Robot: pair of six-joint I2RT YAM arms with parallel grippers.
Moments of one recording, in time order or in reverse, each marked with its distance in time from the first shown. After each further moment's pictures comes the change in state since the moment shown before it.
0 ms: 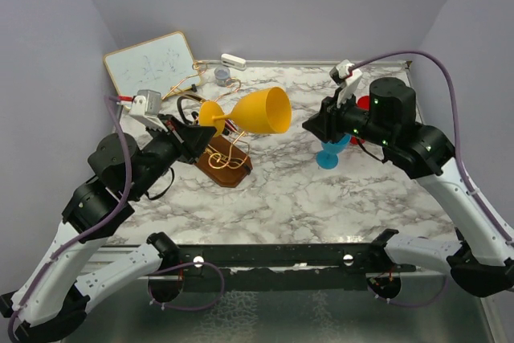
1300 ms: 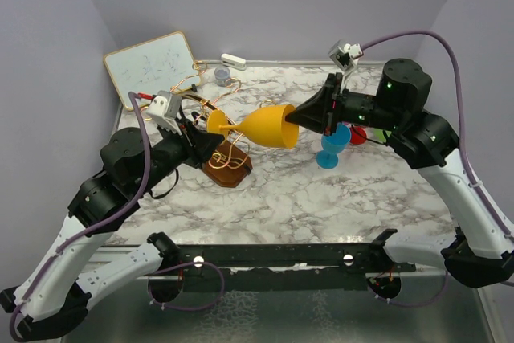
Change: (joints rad) left arm 0.000 0.026 0.005 -0.086 0.086 0.139; right arm 0.000 0.090 0.165 0.120 -0.427 0.185
